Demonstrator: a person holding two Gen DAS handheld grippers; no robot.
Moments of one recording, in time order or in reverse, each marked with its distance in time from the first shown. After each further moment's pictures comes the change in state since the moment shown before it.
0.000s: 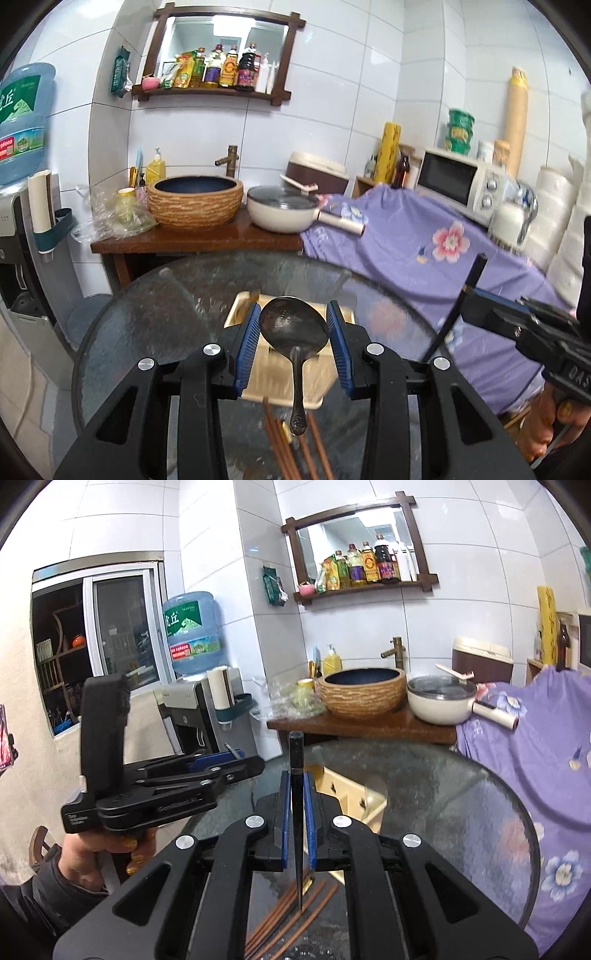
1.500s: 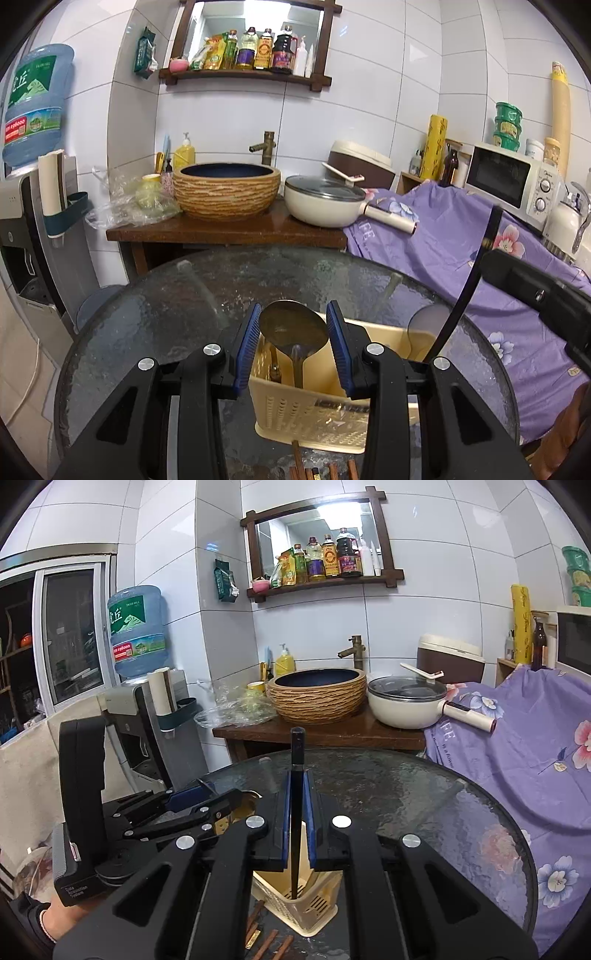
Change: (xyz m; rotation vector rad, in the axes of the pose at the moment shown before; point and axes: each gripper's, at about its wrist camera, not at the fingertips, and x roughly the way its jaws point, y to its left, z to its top) left arm 0.099 0.030 -0.017 -0.040 0.017 0.146; right arm 0.099 -0.039 -0.006 0.017 -0.023 -0.192
